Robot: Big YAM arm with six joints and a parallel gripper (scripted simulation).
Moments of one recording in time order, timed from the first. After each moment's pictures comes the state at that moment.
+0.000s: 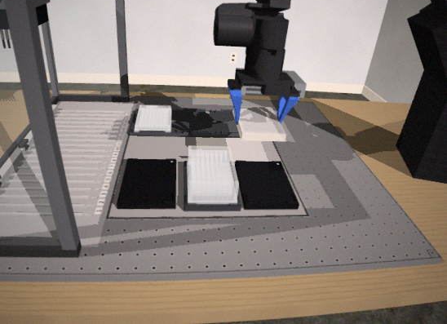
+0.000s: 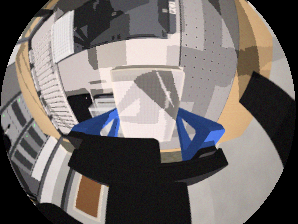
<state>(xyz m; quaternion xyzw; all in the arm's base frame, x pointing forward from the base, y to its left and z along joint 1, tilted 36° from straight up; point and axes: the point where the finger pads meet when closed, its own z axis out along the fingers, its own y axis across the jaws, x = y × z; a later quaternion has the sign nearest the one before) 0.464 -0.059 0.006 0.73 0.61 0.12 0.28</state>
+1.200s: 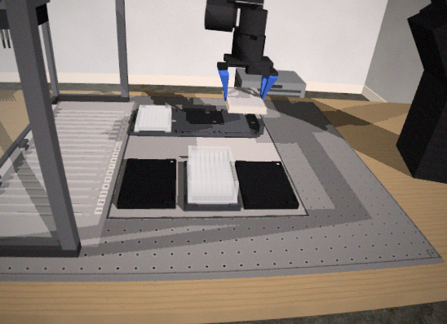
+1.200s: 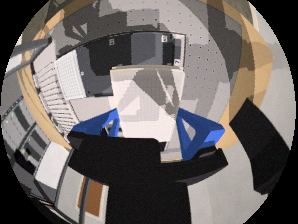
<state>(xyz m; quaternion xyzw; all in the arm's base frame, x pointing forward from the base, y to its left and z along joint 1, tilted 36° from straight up) 0.446 -0.179 0.030 0.73 0.61 0.13 0.28</state>
